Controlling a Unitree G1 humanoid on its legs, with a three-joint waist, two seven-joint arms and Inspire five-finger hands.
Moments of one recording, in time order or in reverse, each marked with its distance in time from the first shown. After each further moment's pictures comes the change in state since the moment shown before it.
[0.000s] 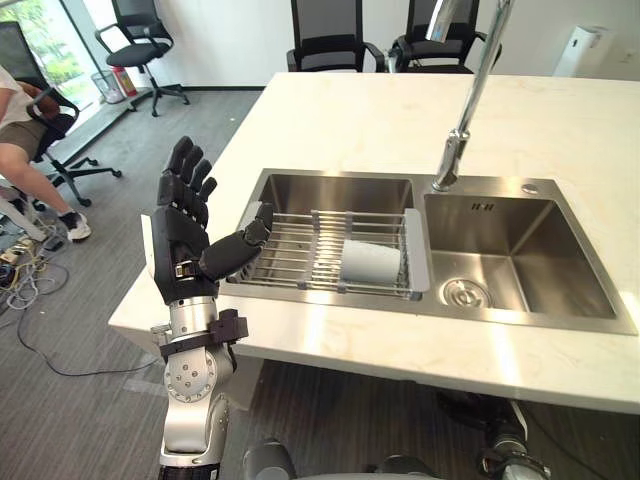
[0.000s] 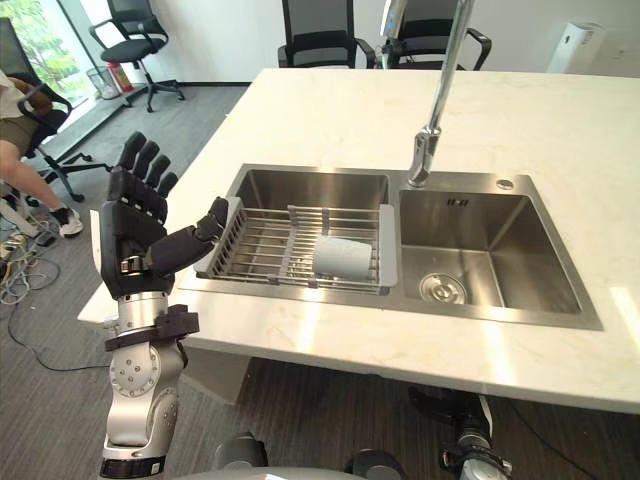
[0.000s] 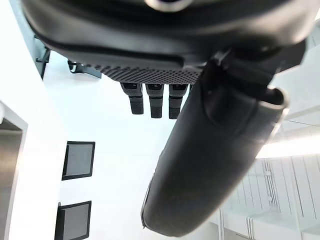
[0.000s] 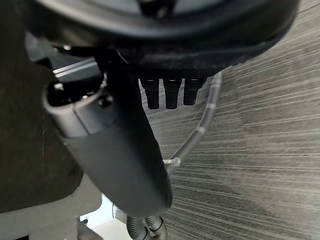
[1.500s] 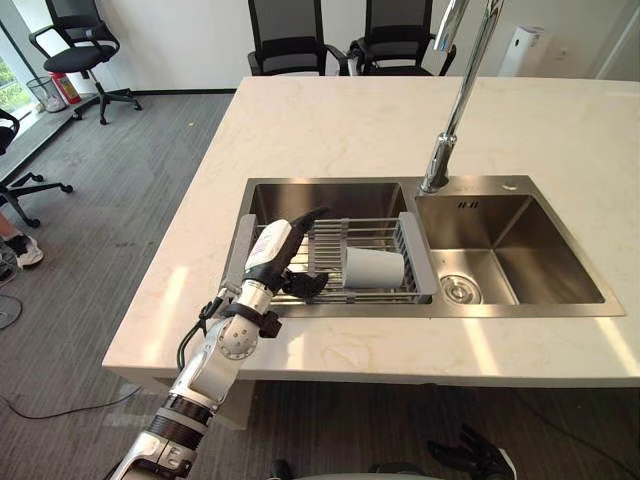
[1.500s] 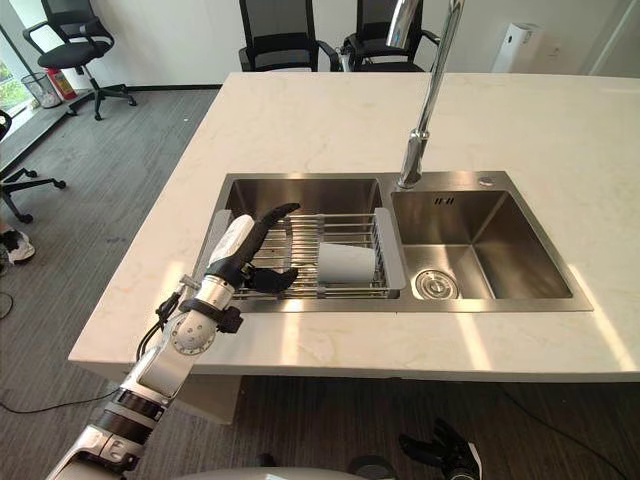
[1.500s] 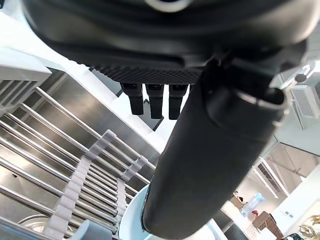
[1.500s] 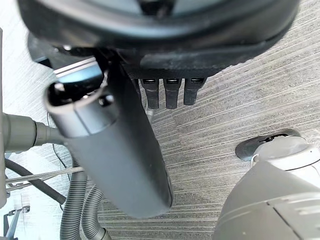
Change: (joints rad) left arm -0.302 0.267 -0.334 0.485 0.527 0.094 -0.110; right arm -0.013 0.041 -0.004 0.247 -0.035 0.016 0.011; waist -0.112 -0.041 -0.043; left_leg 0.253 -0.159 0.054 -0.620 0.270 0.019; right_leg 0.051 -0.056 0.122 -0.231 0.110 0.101
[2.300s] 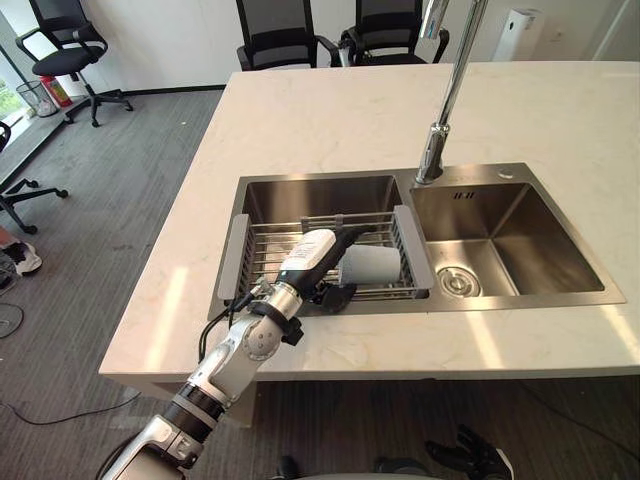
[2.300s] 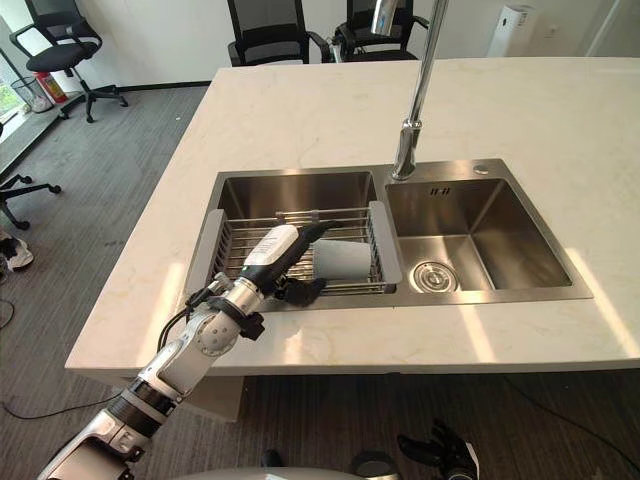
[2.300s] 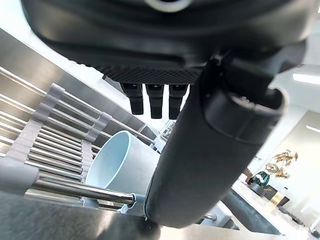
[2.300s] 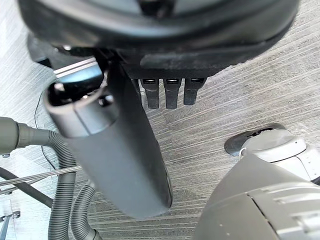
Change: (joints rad) left arm -0.074 0.007 -0.140 0.000 0.061 -0.004 -0.039; right arm -0.007 0.000 0.010 0.024 0.000 0.000 -0.005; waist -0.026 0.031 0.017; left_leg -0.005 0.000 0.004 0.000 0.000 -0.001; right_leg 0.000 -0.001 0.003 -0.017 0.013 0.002
